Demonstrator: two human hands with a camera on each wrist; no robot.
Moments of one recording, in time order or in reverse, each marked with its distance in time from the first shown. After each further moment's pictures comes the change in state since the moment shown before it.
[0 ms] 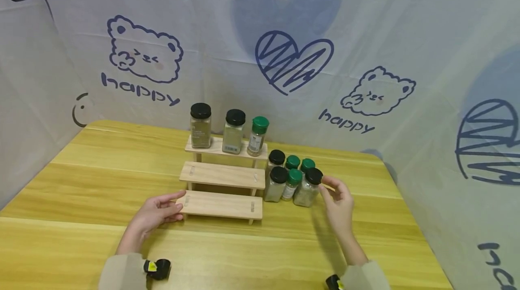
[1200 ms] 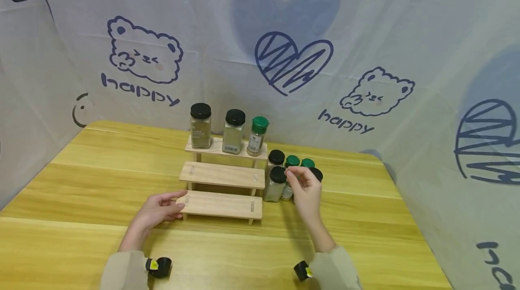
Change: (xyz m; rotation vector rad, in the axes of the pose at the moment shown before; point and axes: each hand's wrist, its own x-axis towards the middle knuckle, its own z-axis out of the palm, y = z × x) left_hand 0.002 0.005 0.006 0.170 0.053 0.023; right_hand 0.007 -0.024 0.065 0.156 -0.078 -0.001
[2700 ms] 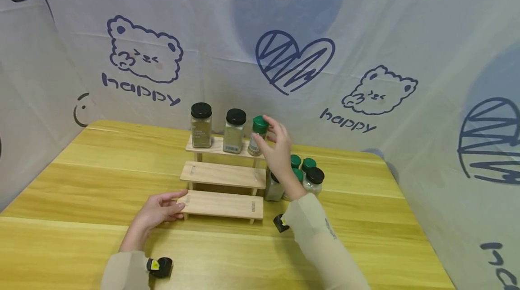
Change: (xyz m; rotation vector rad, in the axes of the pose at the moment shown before) left_hand 0.001 -0.001 -0.002 -0.002 0.009 -0.015; right_hand 0.073 -0.010 0.068 -0.186 -0.164 -0.083
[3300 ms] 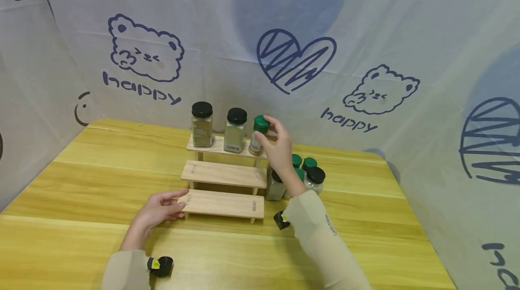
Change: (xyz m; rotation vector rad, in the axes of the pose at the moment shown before) left_hand -0.001 0.000 0.000 -0.002 -0.020 0.009; right_hand 0.005 0.005 -0.001 0.022 -0.022 0.050
